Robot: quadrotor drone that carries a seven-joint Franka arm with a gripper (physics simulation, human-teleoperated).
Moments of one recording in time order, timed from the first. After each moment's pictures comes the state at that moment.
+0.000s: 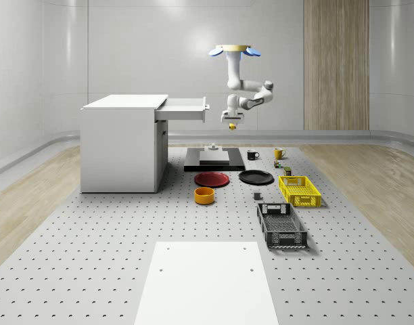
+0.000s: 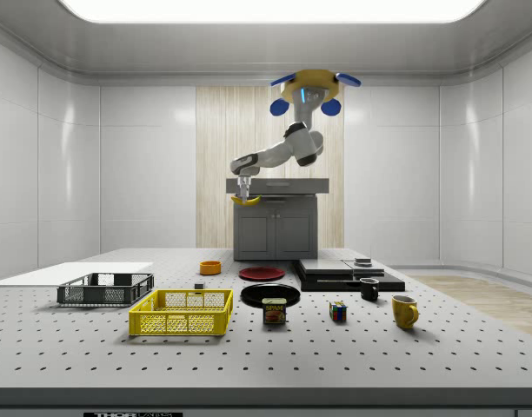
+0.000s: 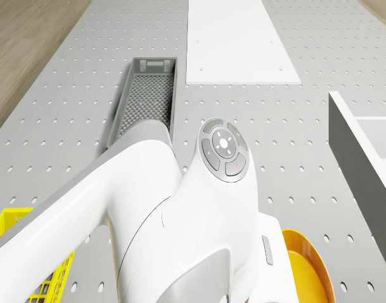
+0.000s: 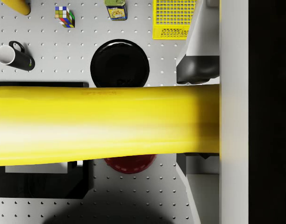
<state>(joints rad) 1.50 -1.46 -1.19 -2.62 1.95 1.67 -0.24</state>
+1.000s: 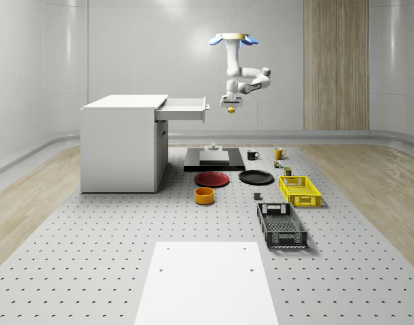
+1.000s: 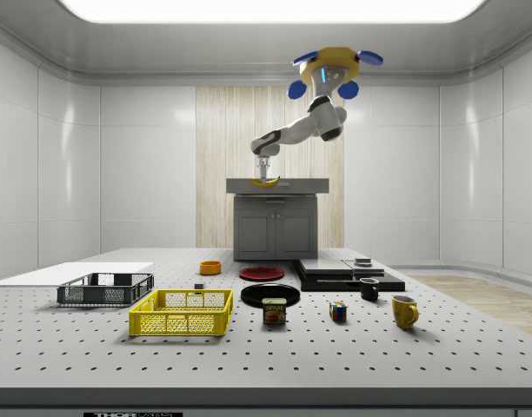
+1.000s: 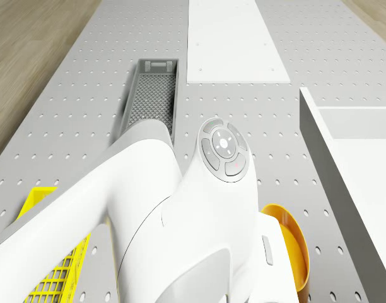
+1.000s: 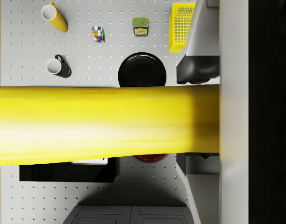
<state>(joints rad) 1.51 -1.48 -1.19 -2.62 1.94 1.68 -0.25</state>
